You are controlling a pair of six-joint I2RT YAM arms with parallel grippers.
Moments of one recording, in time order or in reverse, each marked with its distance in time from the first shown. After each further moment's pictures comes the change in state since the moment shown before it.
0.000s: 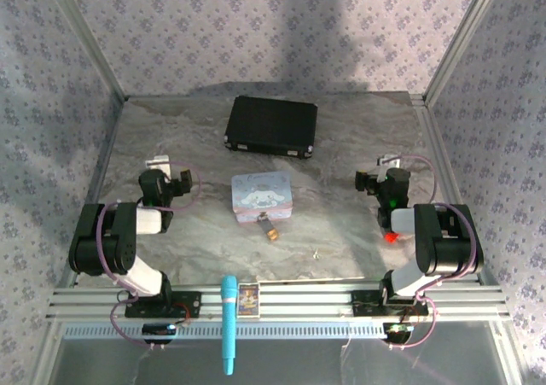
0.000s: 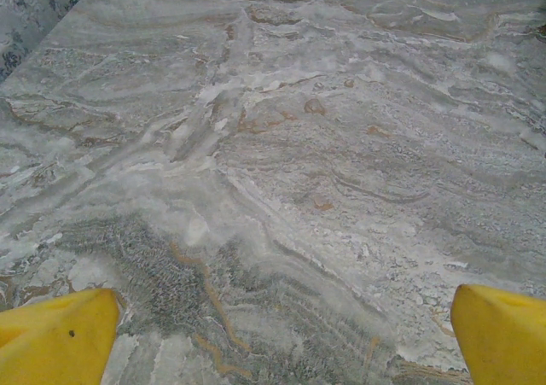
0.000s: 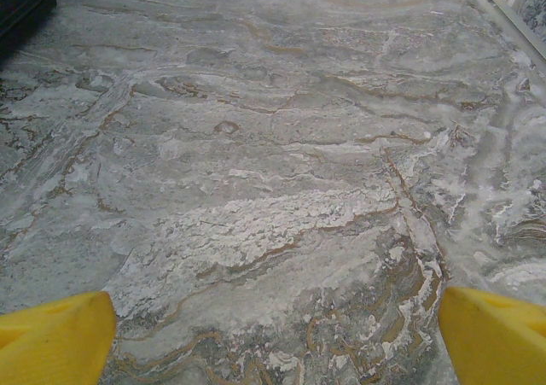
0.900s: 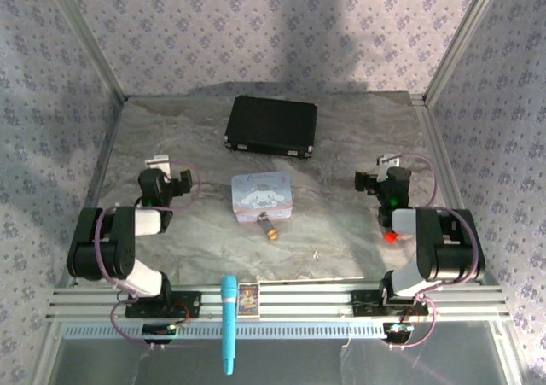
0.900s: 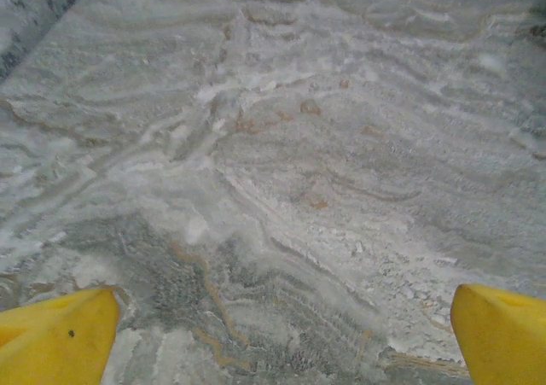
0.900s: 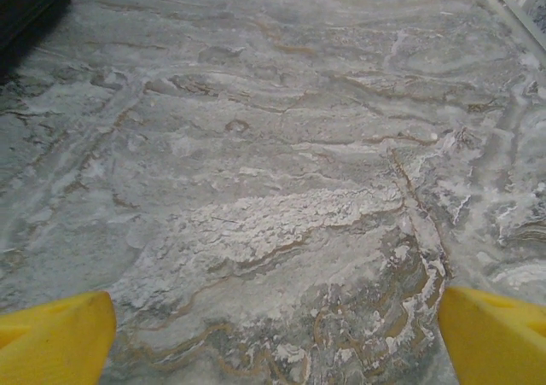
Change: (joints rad) left arm 0.000 -0.076 0.005 -0.077 0.007 0.000; right arm 0.004 -0.079 0.018 -0.105 -0.023 -0.012
